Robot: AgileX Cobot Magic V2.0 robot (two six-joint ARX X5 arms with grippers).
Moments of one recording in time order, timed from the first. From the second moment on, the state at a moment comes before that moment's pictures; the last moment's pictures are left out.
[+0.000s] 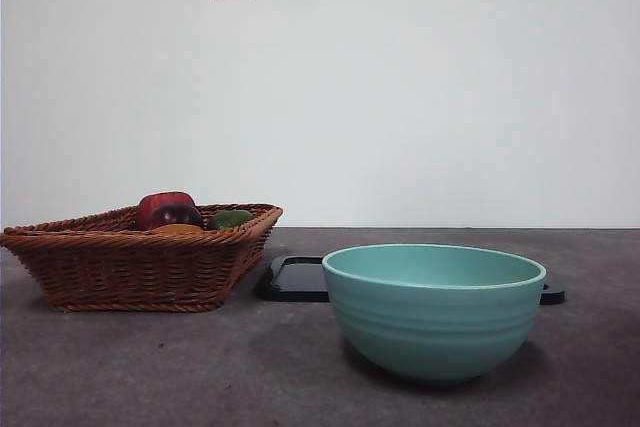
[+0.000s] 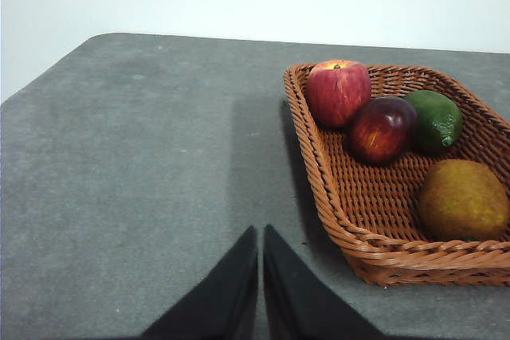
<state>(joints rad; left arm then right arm) -0.04 0.00 0.03 -0.19 0.00 -0.05 -0.02 0.01 0.02 -0.16 0.05 -0.02</state>
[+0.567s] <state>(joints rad) -0.04 0.00 0.05 -0.20 0.00 -0.21 -0.02 0.01 0.06 -0.12 0.03 0.27</state>
